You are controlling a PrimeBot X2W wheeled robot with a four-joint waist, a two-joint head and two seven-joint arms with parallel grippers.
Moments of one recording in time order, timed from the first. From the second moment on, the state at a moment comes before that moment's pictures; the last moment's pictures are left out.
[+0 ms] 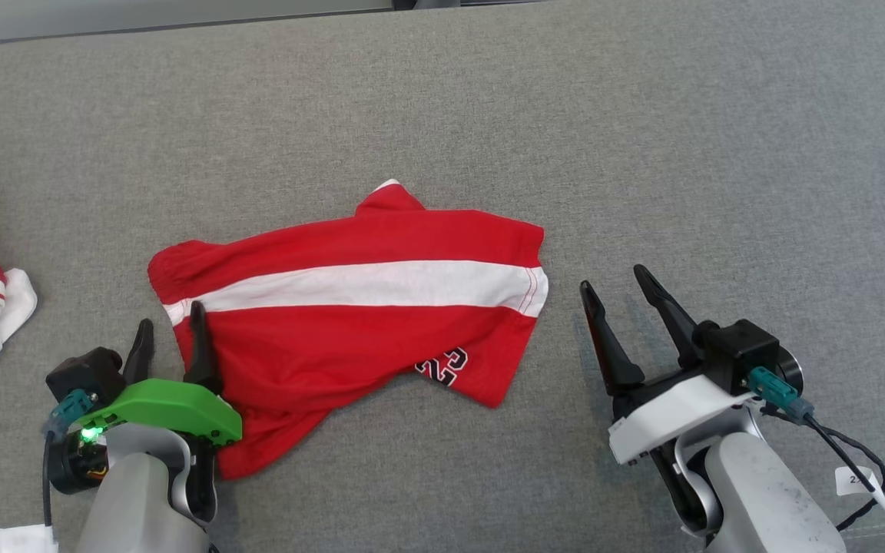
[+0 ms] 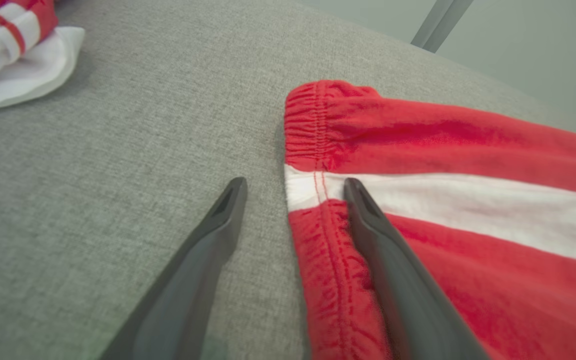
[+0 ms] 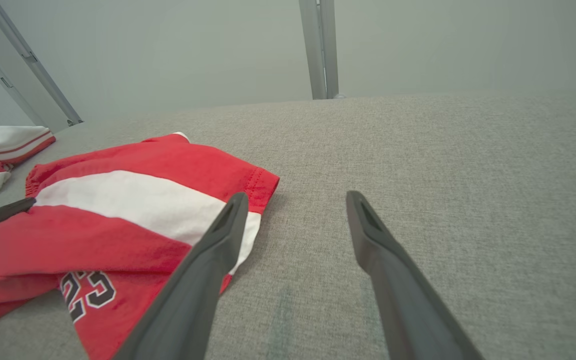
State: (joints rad) left arm -0.41 0.05 0.06 0.75 -0.37 -0.09 -0.27; right arm -0.26 -0.07 0.24 0.29 0.22 0.13 -0.26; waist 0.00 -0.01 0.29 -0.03
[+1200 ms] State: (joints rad) left arm -0.47 0.05 -0.08 0.76 -0.38 -0.12 -0.26; right arm -0.42 -0.08 0.40 0.48 0.53 0.13 -0.26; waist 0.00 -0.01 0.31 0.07
